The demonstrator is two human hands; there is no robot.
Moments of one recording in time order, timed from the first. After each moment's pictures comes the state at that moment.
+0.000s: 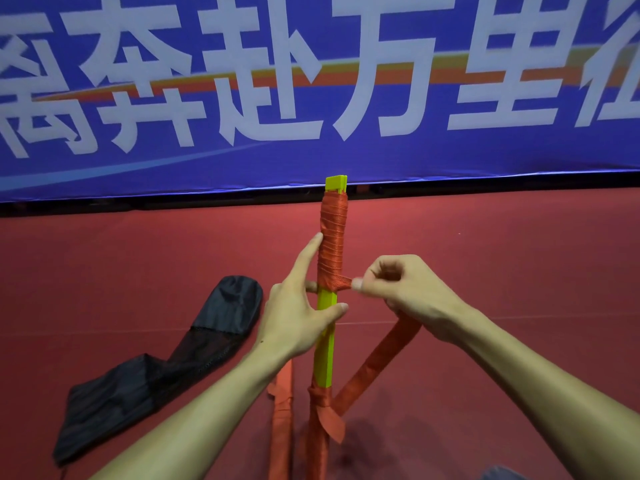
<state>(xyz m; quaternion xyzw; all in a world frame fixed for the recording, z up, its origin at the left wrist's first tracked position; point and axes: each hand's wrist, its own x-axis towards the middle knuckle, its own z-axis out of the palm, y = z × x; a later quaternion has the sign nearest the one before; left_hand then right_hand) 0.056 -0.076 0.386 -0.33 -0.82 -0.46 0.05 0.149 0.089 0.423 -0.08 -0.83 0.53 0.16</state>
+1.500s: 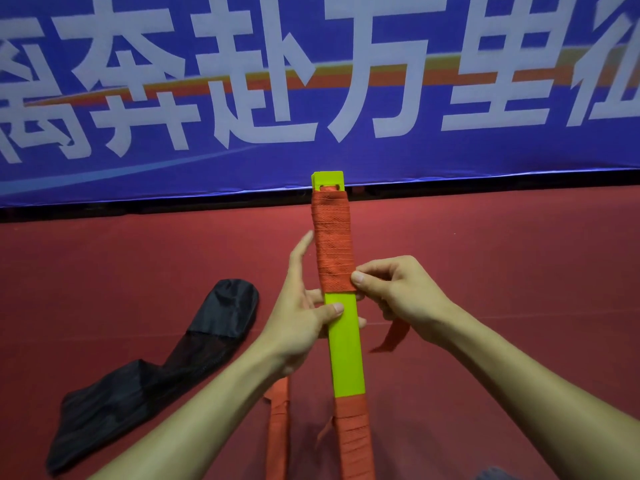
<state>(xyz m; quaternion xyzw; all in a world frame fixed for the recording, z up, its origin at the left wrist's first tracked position) 0.076 -0.062 0.399 -0.32 -0.59 -0.71 -0.22 0.146 0.089 0.421 -0.05 -0.79 0.59 0.17</state>
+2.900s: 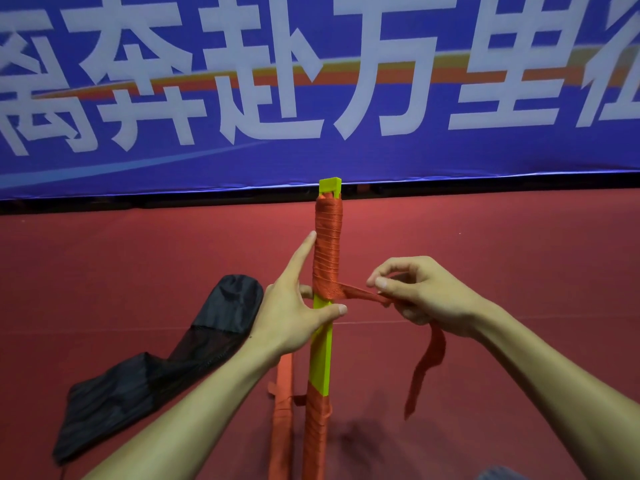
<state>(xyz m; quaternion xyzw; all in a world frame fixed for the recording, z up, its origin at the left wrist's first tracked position) 0.055 -0.084 0.393 -0.33 -0.78 -0.54 -0.04 0.153 0.111 0.420 -0.04 -0.78 0.62 0.07</state>
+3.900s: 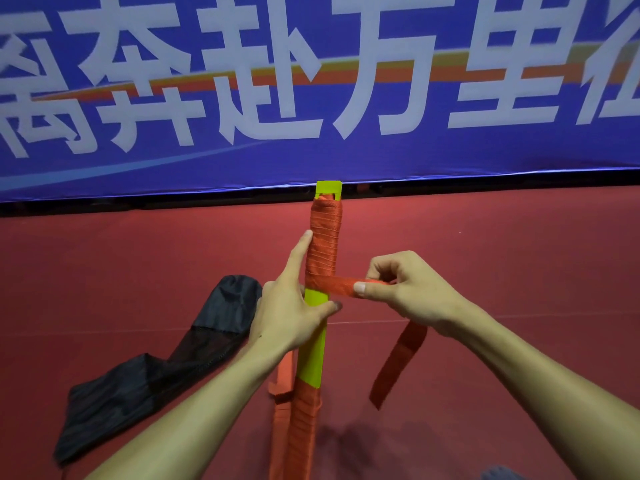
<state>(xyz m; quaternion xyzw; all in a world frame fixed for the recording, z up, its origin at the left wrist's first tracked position) 0.056 -0.079 0.397 -0.28 -0.85 -0.44 0.03 0.144 0.095 0.425 -0.01 -0.87 0.48 0.15</state>
